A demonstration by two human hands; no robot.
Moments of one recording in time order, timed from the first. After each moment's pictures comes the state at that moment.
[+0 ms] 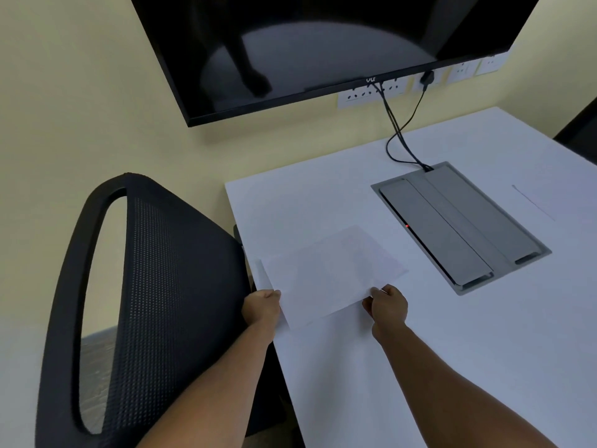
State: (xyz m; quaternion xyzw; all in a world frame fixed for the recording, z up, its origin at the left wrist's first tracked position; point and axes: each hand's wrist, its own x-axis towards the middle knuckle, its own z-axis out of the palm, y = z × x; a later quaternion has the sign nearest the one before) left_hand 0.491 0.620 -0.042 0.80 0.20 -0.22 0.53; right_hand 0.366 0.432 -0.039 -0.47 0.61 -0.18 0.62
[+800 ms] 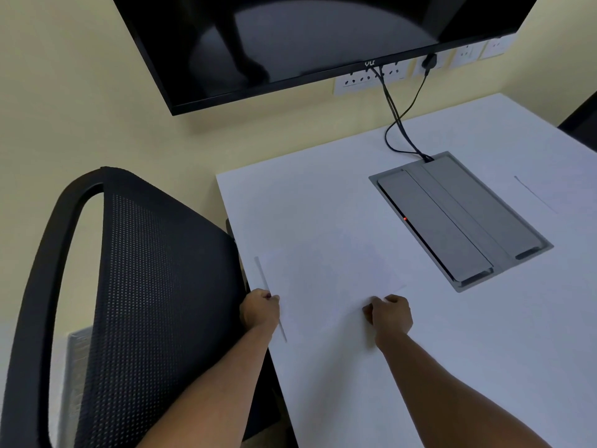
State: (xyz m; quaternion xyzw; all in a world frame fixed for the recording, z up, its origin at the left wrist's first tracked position) left_hand 0.490 0.611 -0.060 0.89 0.12 -0.21 0.39; right_hand 0.352 0.428 -0.058 -0.53 0.66 -0.13 0.52
